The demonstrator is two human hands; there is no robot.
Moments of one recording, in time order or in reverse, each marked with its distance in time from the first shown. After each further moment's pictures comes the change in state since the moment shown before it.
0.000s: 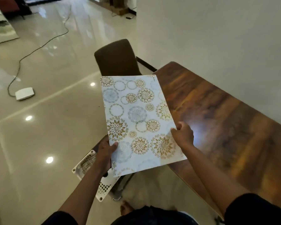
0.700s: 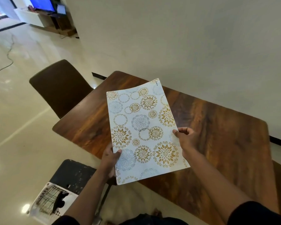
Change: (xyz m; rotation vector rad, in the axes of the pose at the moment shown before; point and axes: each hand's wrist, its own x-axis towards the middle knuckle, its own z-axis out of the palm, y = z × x) left_hand -0.023 -0.037 0.242 0.033 -0.271 -0.243; right_hand 0.015 0.174 -0.198 0.661 0.340 0.313
